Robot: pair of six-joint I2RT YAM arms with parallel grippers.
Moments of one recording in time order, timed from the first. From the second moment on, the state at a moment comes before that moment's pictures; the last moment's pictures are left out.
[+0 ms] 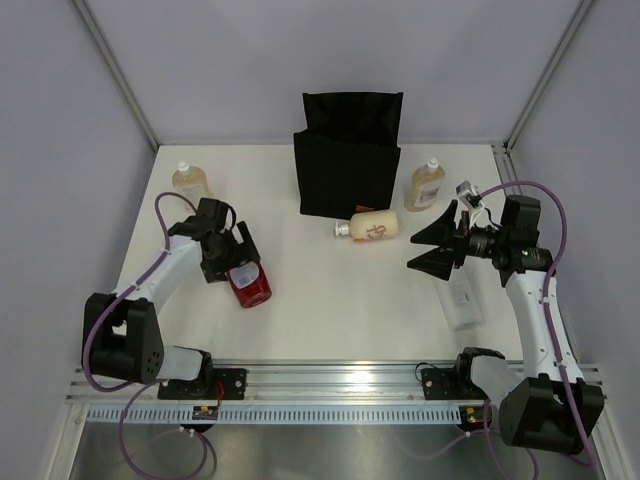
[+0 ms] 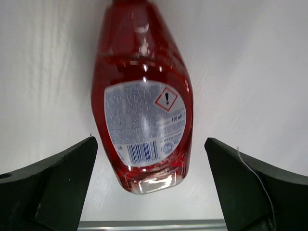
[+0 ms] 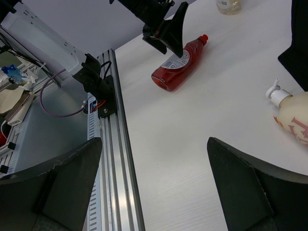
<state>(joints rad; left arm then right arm) -0.18 1.39 0.94 -0.72 0.03 -0.58 -0.14 1.01 0.86 -0.47 -1.46 -0.21</state>
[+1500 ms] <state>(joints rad) -0.27 1.38 0.74 -0.41 0.51 -0.46 -0.26 1.01 0.88 -0.56 -1.46 -0.26</state>
